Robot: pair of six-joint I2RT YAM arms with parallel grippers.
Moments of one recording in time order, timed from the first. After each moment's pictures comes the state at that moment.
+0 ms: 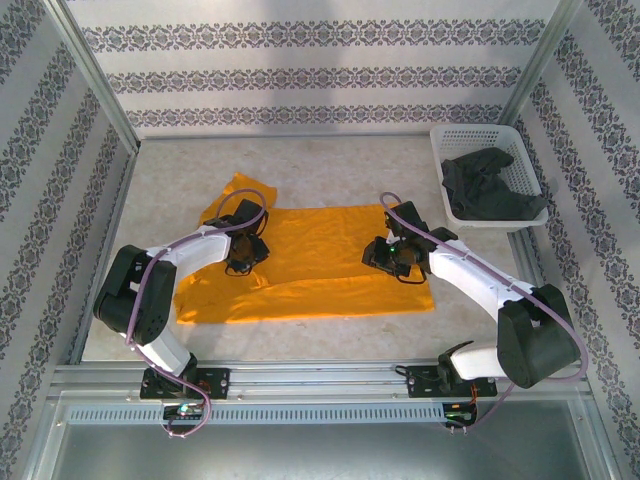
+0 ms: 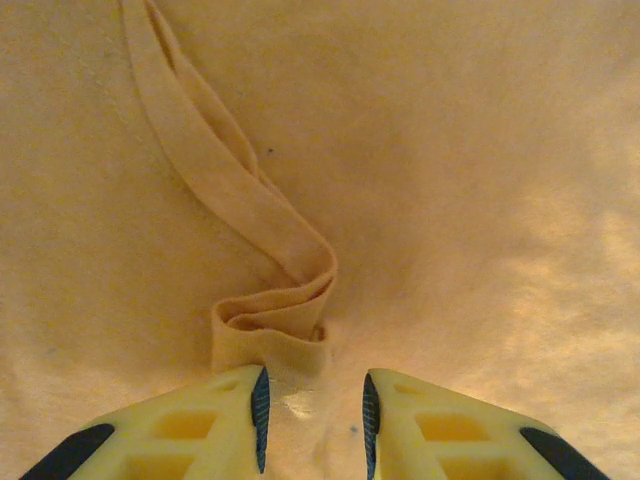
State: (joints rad) left arm -0.38 1.65 0.96 -0.57 -0.04 -1.01; right arm 0.42 1.36 0.84 -0.58 -0.25 0.74
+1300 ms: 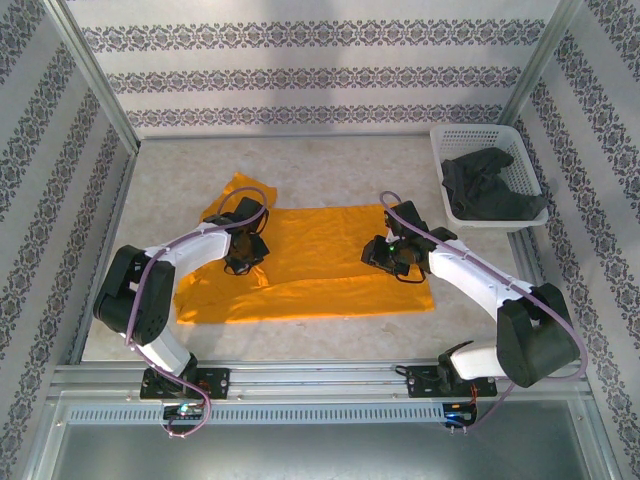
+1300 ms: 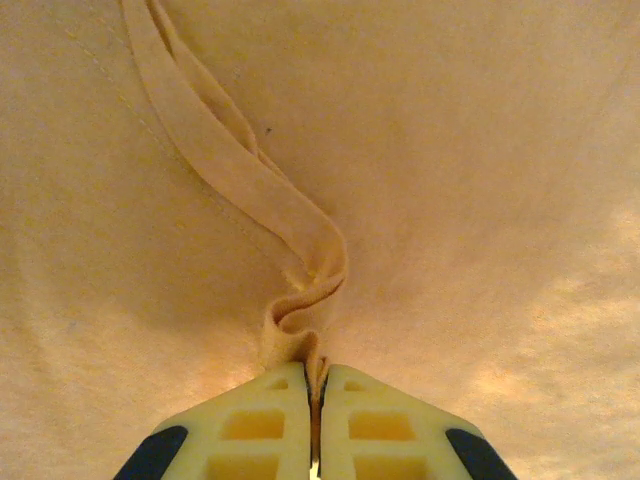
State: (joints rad) left arm -0.39 1.64 1.00 -0.64 -0.02 -0.97; right arm 0.42 1.37 0.84 -0.56 -0.25 0.75
